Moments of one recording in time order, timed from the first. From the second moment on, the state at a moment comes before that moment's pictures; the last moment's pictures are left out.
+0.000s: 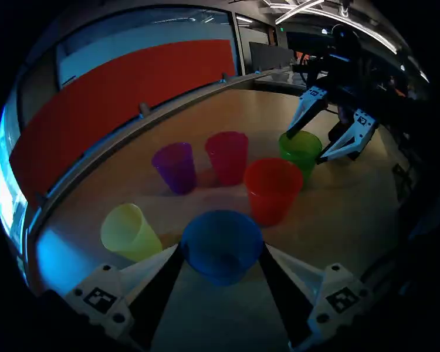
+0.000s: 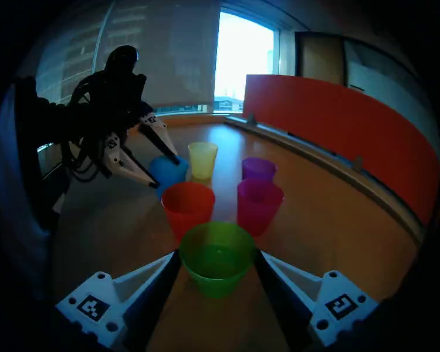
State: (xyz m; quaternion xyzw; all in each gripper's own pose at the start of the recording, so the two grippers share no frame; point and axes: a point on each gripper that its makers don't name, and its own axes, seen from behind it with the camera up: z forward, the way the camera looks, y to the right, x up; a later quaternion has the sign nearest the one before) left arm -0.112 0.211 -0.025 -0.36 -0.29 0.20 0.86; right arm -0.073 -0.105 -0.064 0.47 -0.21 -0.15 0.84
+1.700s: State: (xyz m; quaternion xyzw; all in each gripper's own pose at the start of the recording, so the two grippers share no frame) left arm -0.134 0.181 -0.039 -0.34 -0.32 0.18 0.87; right arm -0.085 -0.076 -0.079 0.42 -0.24 -0.12 0.87
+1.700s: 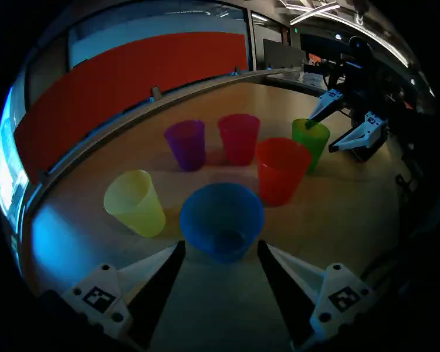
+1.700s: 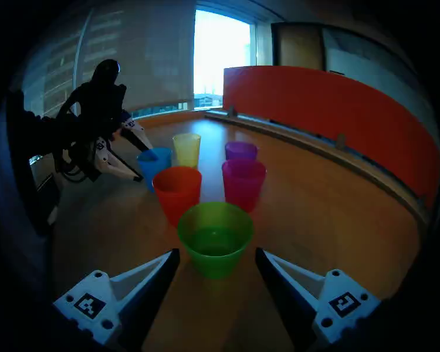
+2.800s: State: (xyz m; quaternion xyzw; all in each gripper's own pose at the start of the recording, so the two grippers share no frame) left arm -0.091 0.088 -0.039 -0.19 -0.24 0.14 0.94; right arm -0.037 0.013 -0.060 0.20 -0.16 -0.07 0.96
